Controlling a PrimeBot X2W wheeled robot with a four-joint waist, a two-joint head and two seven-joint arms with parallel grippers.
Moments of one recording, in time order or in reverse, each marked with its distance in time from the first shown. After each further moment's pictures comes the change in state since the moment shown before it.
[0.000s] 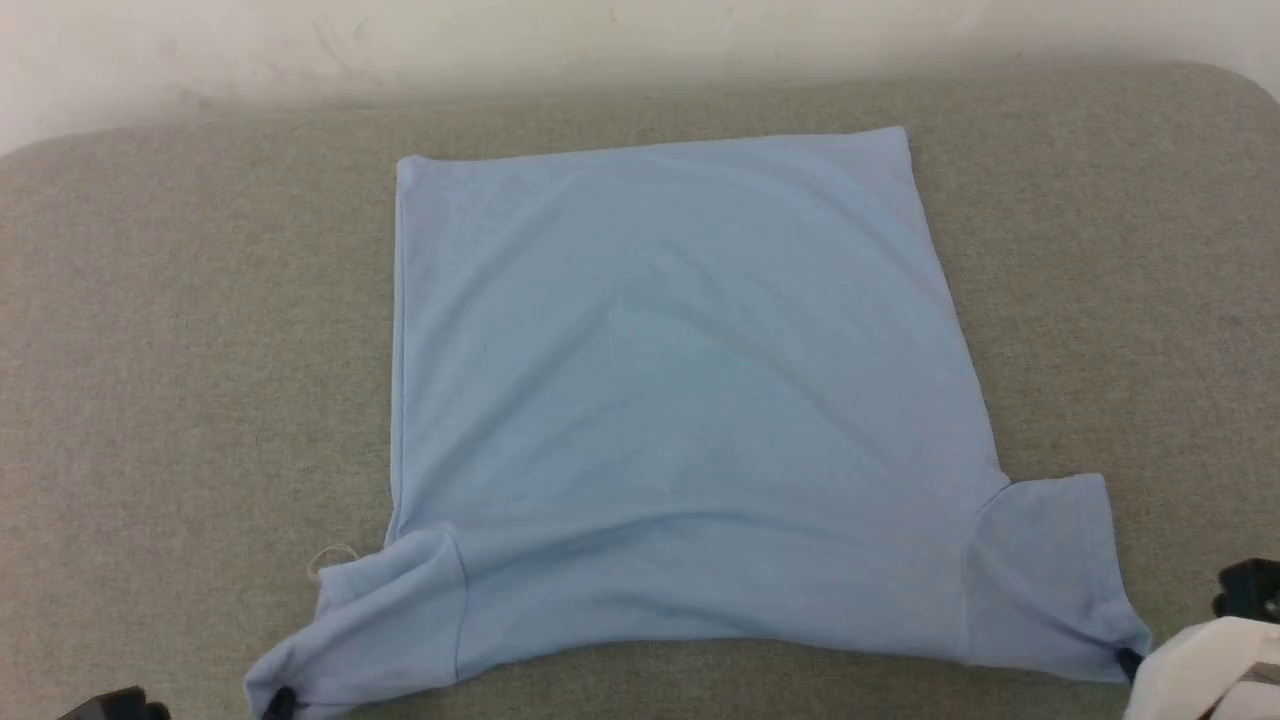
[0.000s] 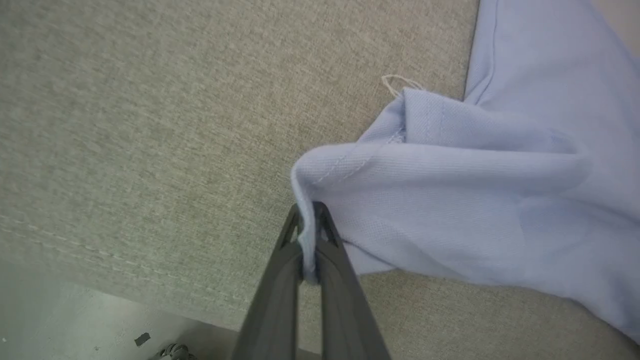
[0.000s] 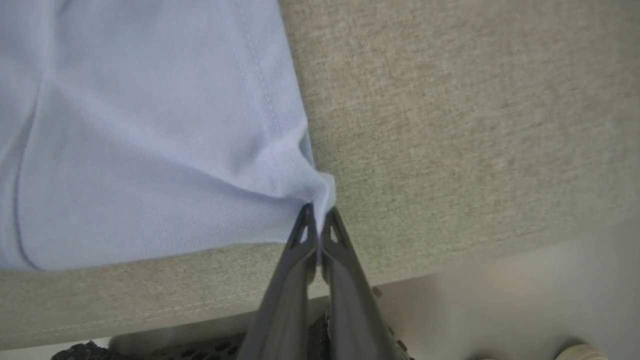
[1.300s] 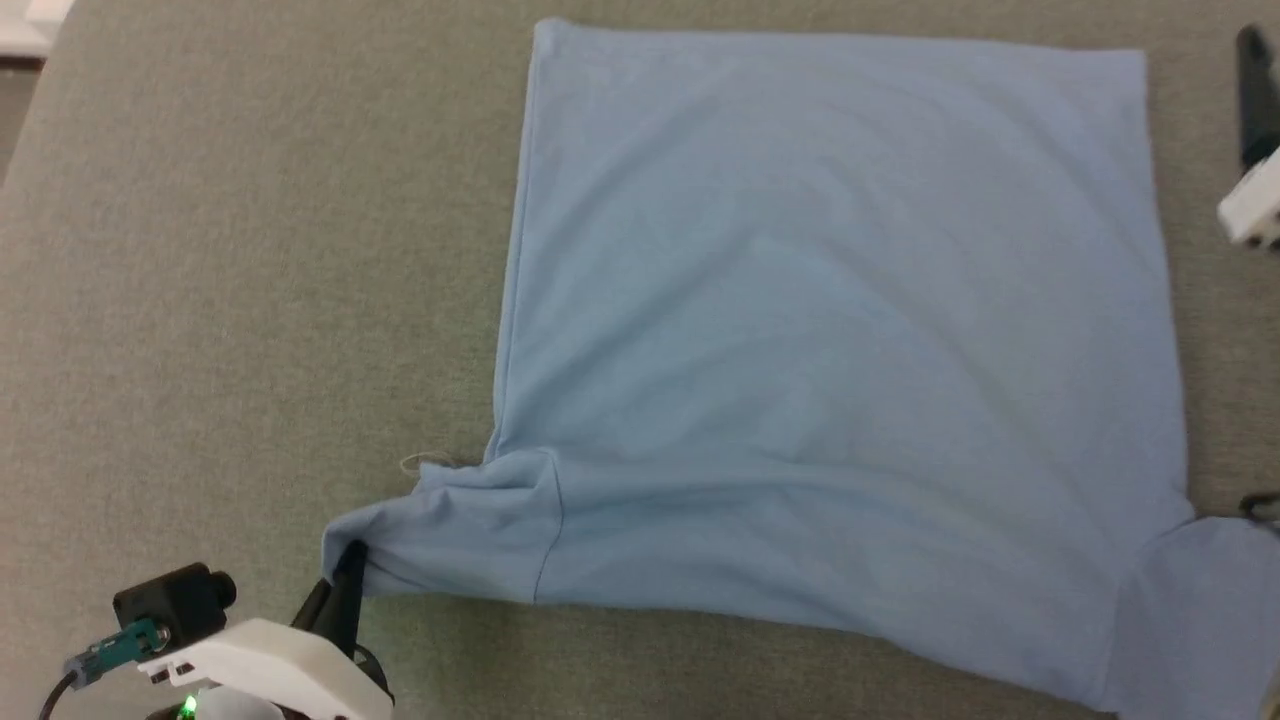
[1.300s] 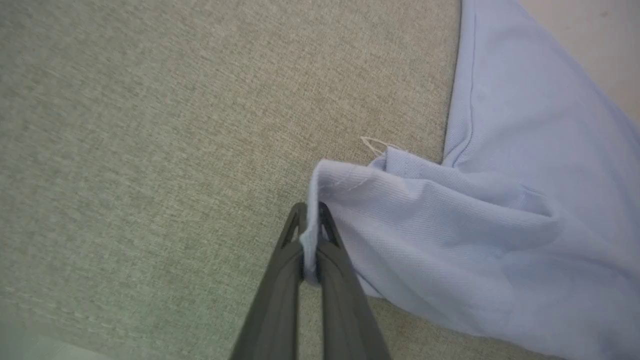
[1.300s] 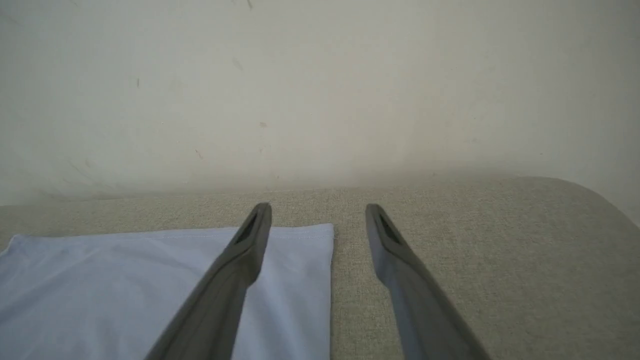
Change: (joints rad) left arm -0.155 -0.020 -0.115 -0.061 0.026 -0.044 -0.055; right arm -0.849 -0.161 0.076 0.439 0.007 0.000 -0.507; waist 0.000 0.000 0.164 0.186
